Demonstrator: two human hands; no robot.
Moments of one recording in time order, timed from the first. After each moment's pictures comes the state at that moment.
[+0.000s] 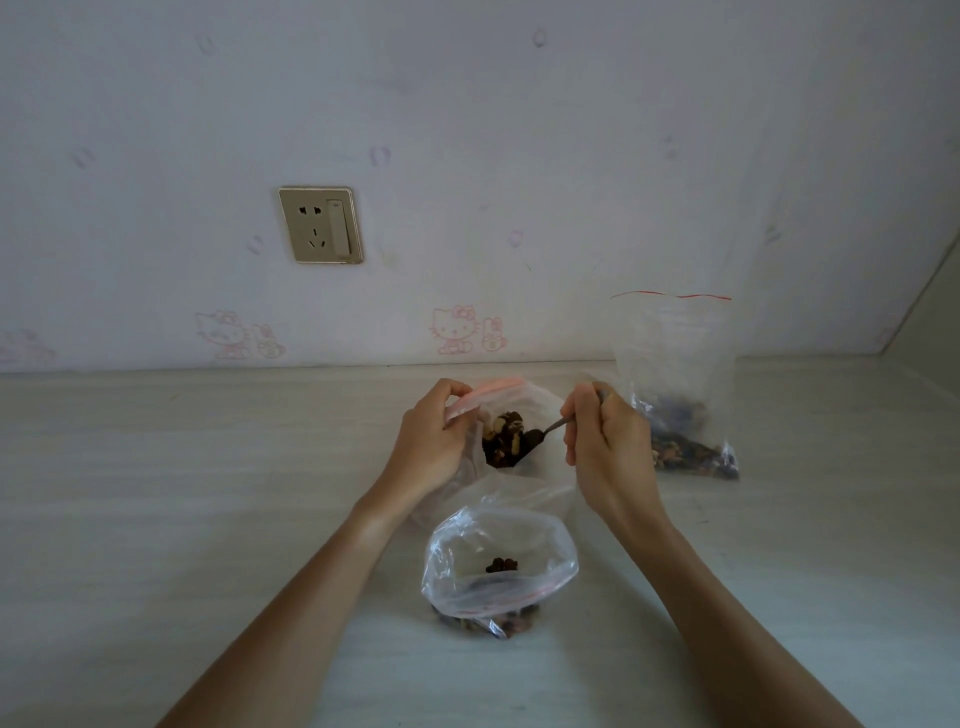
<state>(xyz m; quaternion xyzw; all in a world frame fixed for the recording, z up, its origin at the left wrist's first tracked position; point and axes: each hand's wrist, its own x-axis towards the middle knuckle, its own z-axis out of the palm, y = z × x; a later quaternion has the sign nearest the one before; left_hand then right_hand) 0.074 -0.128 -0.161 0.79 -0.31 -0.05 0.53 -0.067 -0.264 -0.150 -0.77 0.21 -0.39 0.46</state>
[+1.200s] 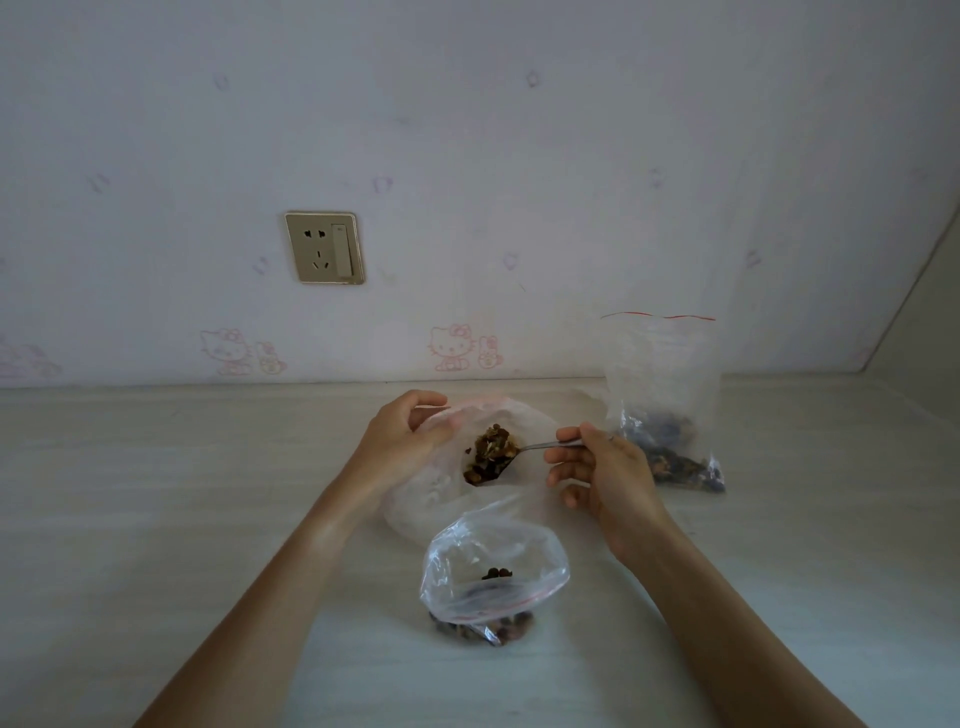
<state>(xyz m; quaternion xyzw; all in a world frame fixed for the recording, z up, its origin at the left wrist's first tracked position) 0.090 -0.097 -0.141 0.78 -0.27 -0.13 0.55 -0.081 -0.273 -0.148 -0.54 0.28 -0.24 0.75</state>
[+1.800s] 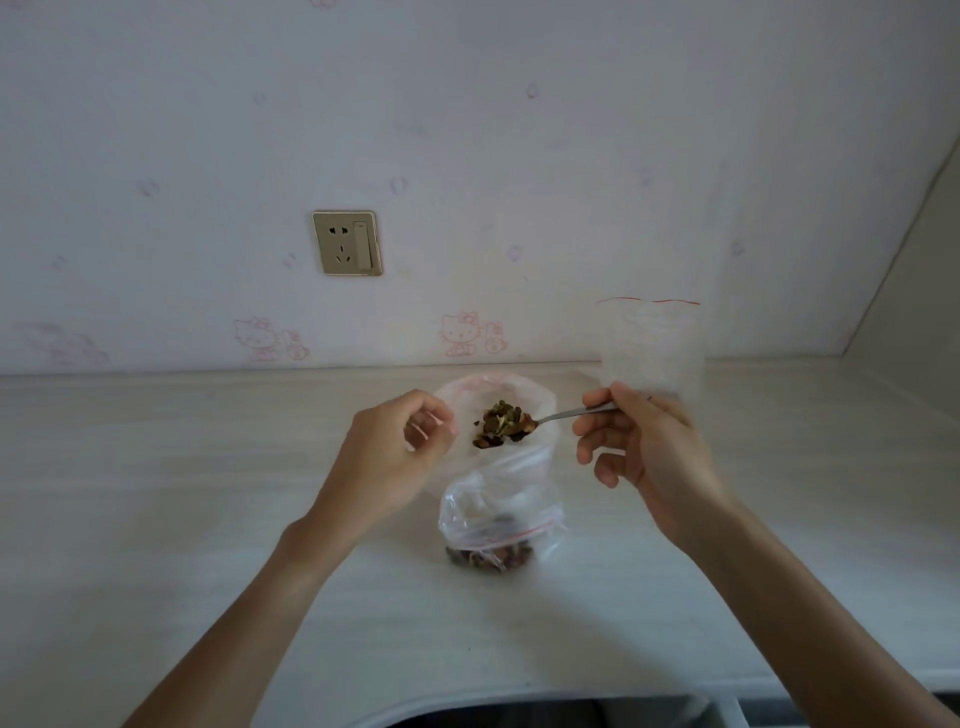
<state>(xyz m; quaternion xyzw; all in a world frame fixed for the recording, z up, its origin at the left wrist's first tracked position) 0.016 -0.033 -0.118 0.80 -0.39 0.08 0.45 -0.153 -0.247 -0.099 -0.58 0.16 -0.26 0.75</state>
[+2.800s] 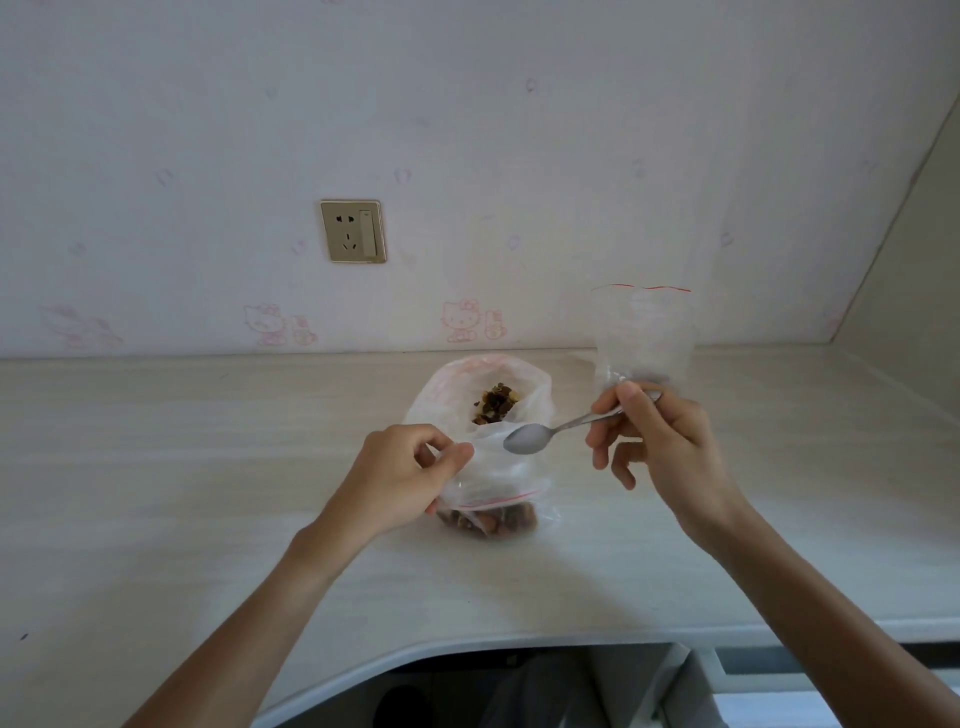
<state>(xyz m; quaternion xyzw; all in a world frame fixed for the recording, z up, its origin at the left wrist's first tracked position) -0.023 -0.017 -0.127 0.84 -0.33 -0.08 0.42 -0.190 -0.236 -0.108 -0.71 0.07 -0.32 0.62</state>
